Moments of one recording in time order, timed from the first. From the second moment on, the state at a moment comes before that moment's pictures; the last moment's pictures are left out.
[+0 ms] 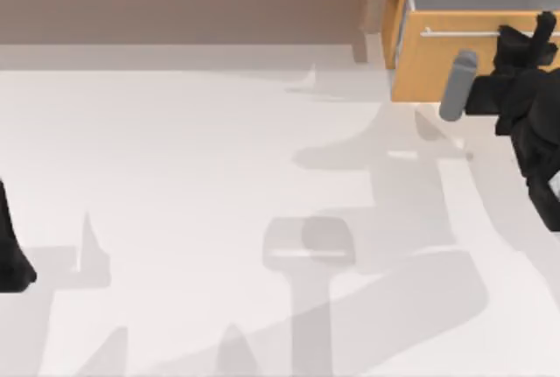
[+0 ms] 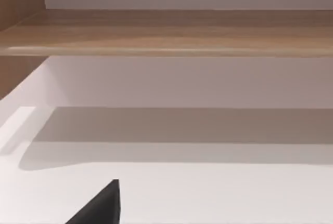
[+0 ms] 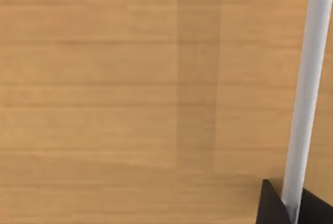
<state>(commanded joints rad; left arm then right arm) 0.00 0.00 0.00 0.00 0.00 0.00 0.20 2.18 0.83 1.34 0.23 -1.55</state>
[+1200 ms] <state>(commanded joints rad) 0.00 0.00 0.00 0.00 0.00 0.00 0.17 2.30 1.10 1.19 0.19 -1.55</state>
